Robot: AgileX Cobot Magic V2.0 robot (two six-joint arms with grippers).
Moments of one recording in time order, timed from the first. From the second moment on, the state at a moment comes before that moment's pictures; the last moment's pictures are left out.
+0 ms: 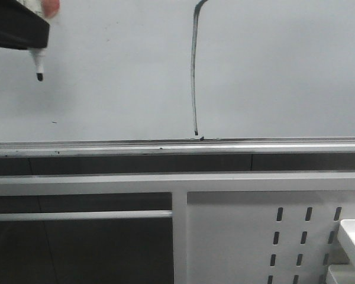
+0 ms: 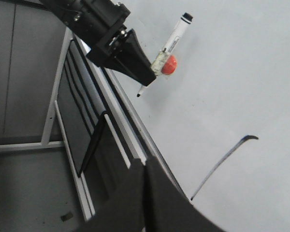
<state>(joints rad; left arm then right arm) -0.60 1.01 -0.58 -1.72 0.06 1.58 0.75 0.53 -0.54 0.58 0.30 -1.00</state>
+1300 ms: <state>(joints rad) -0.85 1.25 -0.75 -1.45 -0.36 1.15 0.75 0.44 -0.32 0.75 -0.06 -1.00</state>
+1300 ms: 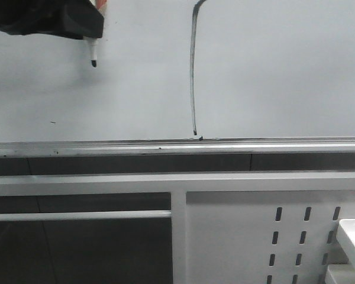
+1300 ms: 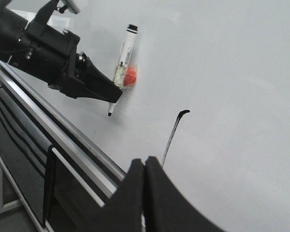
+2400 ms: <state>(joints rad) -0.78 1.31 -0.77 -0.85 -0.13 0.61 0.75 0.44 -0.32 0.75 -0.03 -1.00</state>
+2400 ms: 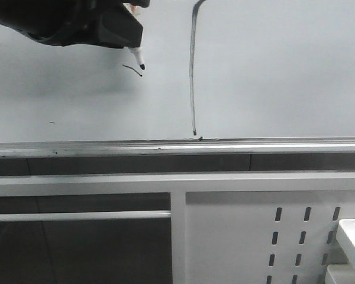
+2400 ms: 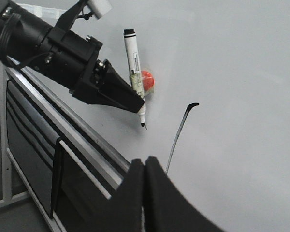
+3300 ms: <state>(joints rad) -0.60 1.31 -0.87 -0.91 0.20 0.61 0.75 0.44 -0.32 0.81 0.00 -1.00</state>
